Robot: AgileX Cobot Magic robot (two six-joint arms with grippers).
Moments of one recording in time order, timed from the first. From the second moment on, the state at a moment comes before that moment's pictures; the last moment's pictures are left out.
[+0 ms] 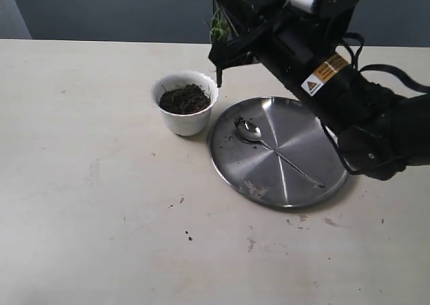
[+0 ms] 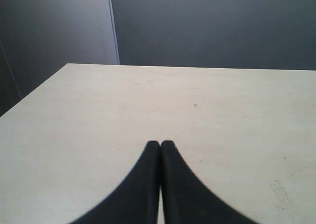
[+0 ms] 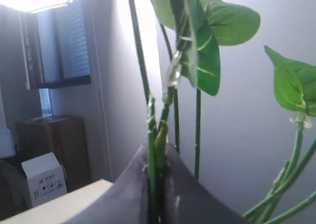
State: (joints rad) left arm 0.00 0.00 0.00 0.58 0.28 -0.57; right arm 0.71 1.69 -0.71 -0.16 -1.21 0.24
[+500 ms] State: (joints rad) left arm 0.00 0.00 0.00 0.58 0.28 -0.57; right arm 0.71 1.98 -0.96 -0.16 -1.20 0.29
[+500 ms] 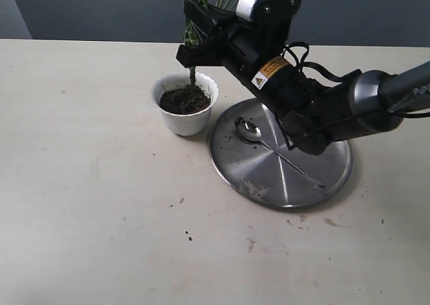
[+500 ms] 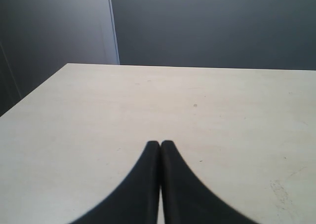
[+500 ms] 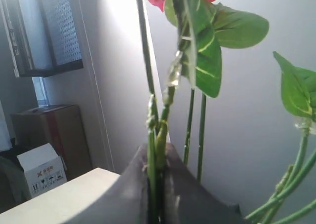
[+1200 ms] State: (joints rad) left arm 0.00 0.00 0.00 0.58 0.28 -0.57; right arm 0.73 2.21 -1.11 -0.13 -1.20 0.29
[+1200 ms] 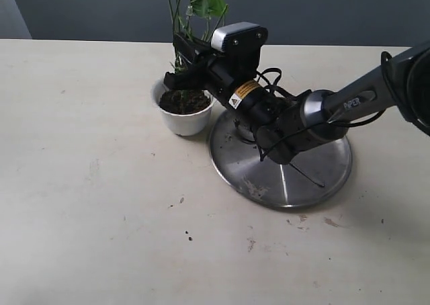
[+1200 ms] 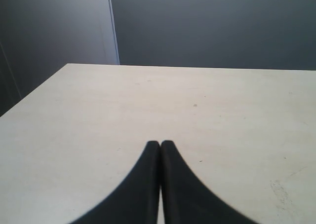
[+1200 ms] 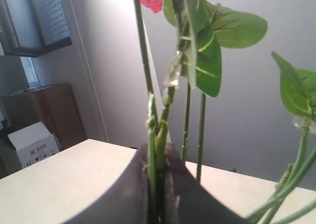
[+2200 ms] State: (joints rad) left arm 0.00 0.00 0.00 0.58 0.28 -0.57; right arm 0.73 2.24 -1.04 -0.19 -1.24 0.34
